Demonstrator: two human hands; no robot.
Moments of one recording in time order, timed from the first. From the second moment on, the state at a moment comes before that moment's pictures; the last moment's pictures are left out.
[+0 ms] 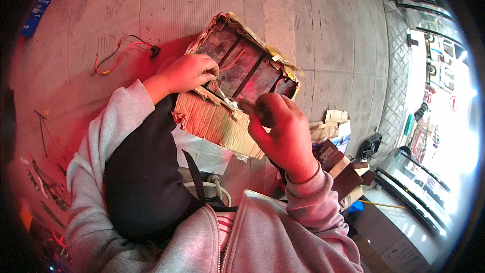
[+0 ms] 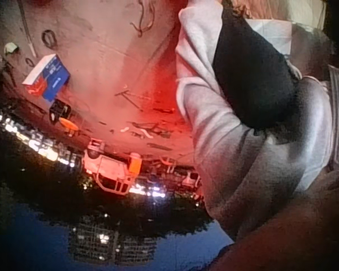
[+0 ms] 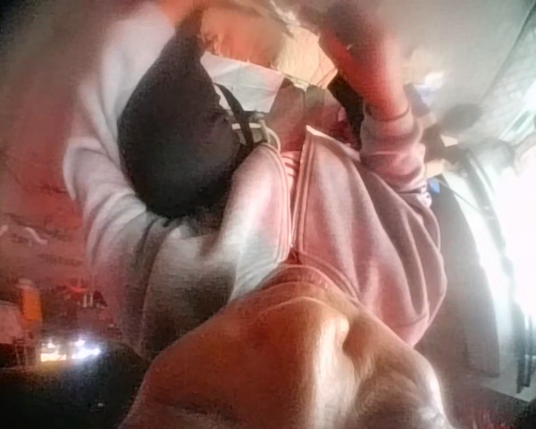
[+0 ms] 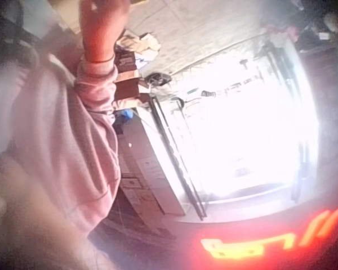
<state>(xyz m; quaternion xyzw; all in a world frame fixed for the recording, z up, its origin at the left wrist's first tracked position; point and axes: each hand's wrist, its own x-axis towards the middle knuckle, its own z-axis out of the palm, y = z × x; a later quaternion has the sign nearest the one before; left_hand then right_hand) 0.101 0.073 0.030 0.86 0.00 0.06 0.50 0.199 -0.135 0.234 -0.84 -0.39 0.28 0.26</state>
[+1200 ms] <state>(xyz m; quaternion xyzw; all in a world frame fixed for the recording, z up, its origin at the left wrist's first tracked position) 0.107 0.087 0.049 0.52 0.00 -0.18 0.84 0.232 -0.171 0.277 -0.79 -0.19 0.16 0.55</state>
